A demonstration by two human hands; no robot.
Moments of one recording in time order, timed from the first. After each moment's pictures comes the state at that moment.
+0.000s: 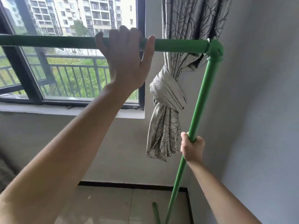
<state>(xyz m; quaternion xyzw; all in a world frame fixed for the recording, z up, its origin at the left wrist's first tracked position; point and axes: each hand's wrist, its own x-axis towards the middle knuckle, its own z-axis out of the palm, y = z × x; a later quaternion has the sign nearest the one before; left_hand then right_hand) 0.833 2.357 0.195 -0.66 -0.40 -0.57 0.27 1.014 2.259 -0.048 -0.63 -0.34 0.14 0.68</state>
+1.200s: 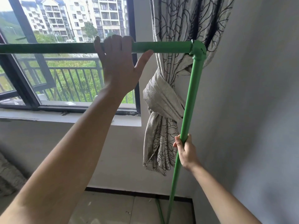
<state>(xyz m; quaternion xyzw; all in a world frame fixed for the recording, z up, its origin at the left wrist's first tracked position) 0.902 2.443 0.183 -0.69 -0.46 -0.47 0.31 1.101 2.341 -0.084 -0.66 -0.50 0.17 0.54</state>
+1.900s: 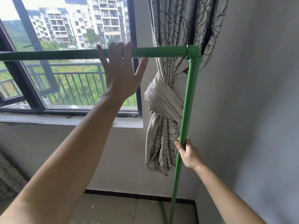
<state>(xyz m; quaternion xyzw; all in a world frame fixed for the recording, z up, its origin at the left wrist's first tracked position) 0.894 2.434 0.180 -0.72 -0.44 -0.45 0.28 1.110 2.326 -0.084 -0.72 -0.52 0.18 0.42</state>
